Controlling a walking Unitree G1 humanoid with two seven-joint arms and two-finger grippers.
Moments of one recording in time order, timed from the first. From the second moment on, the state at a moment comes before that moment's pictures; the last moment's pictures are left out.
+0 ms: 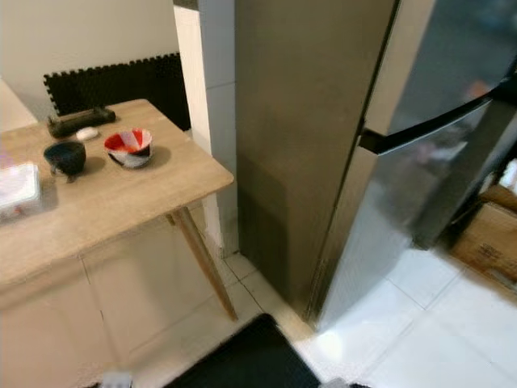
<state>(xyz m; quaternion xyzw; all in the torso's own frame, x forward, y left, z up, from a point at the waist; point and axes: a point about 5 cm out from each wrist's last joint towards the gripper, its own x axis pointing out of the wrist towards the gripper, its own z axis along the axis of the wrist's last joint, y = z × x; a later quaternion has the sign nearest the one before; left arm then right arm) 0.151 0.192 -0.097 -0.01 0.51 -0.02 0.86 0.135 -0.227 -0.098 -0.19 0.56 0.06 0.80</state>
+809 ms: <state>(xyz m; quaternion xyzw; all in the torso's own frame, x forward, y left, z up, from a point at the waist) 0.140 0.189 -0.102 -0.02 0.53 -0.02 0.85 0.143 -0.225 -0.096 -0.19 0.55 0.07 0.81</state>
